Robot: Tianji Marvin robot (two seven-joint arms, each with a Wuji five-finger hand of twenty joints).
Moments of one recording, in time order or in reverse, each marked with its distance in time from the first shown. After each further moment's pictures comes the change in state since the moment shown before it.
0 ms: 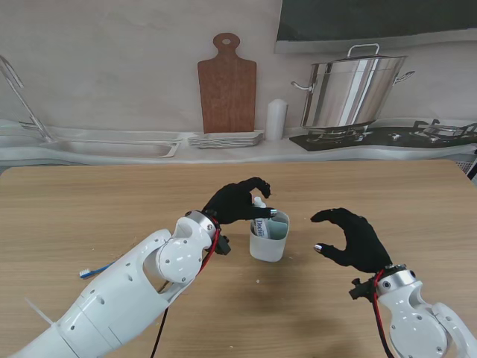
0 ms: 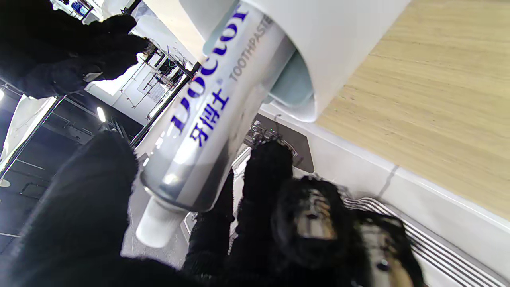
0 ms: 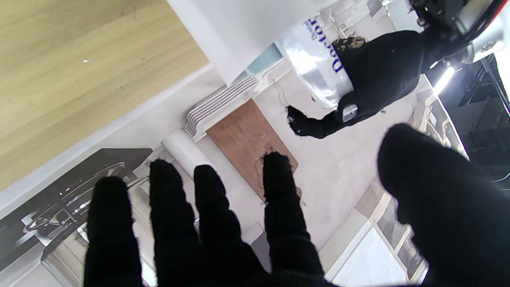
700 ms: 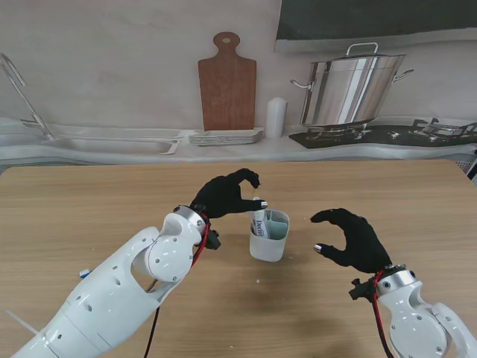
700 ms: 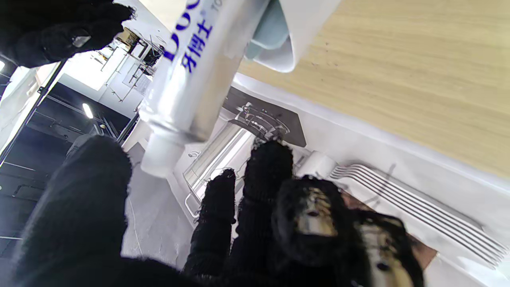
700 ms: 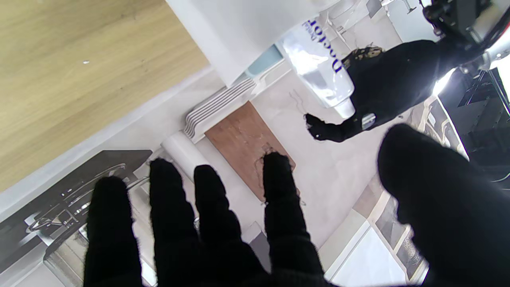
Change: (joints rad) left arm 0.054 0.026 -0.084 -0.095 0.087 0.042 -0.019; right arm 0.000 0.000 -0.001 0.001 0.002 0.000 0.002; left_hand -0.001 0.044 -0.088 0.011 -0.026 0.023 -0.036 -0.020 0.000 0.001 0.000 0.000 0.000 0.004 -0.012 0.000 0.000 0.002 0.000 -0.002; right_hand 0.000 0.001 0.000 0.000 0.000 0.000 0.000 0.000 0.000 0.000 0.000 0.000 0.010 0.000 0.000 0.000 0.000 0.002 0.000 0.000
